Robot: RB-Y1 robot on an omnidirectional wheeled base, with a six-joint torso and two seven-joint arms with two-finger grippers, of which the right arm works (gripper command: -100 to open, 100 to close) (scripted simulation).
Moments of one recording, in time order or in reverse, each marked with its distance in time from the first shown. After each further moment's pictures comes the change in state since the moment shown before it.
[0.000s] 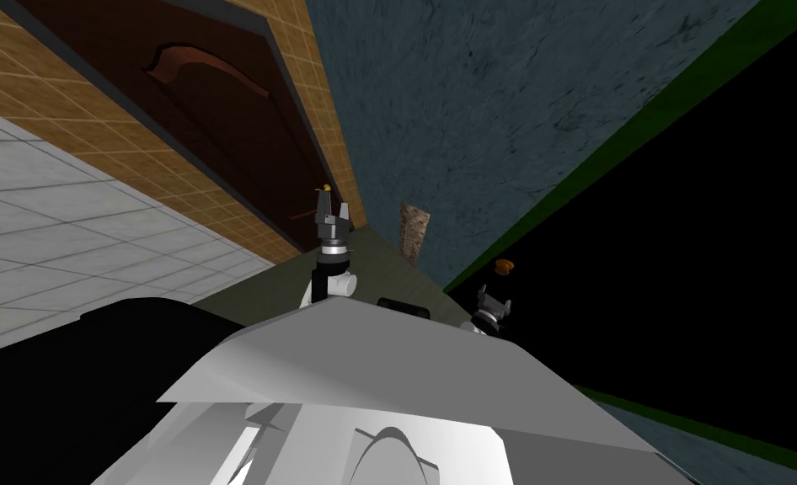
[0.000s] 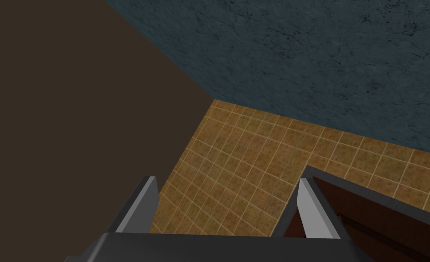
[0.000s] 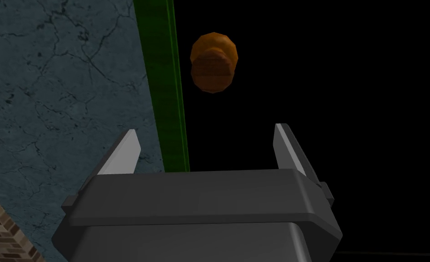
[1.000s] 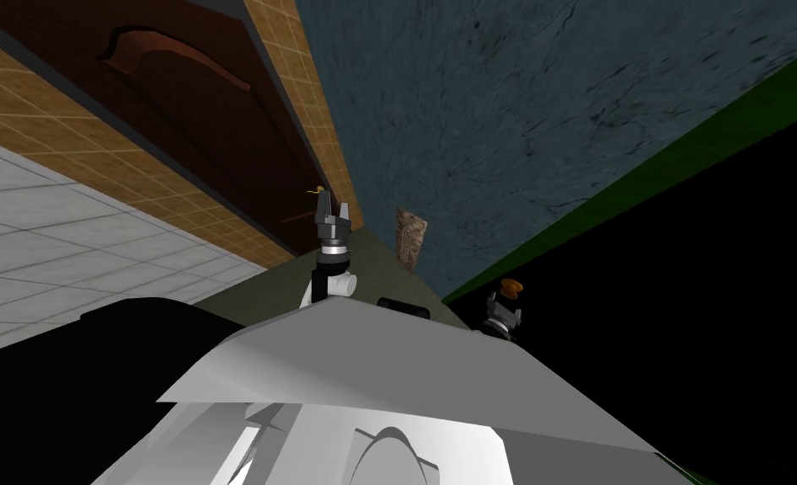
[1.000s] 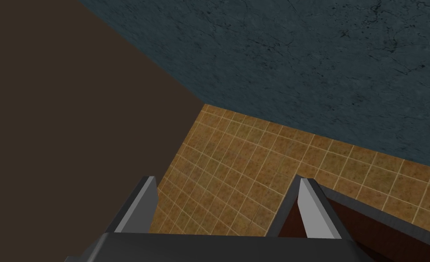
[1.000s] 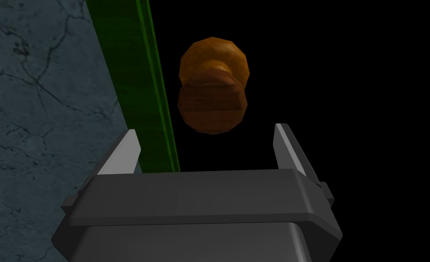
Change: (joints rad) arm -0.013 -0.088 0.015 0.133 -0.028 -0.038 -0.162
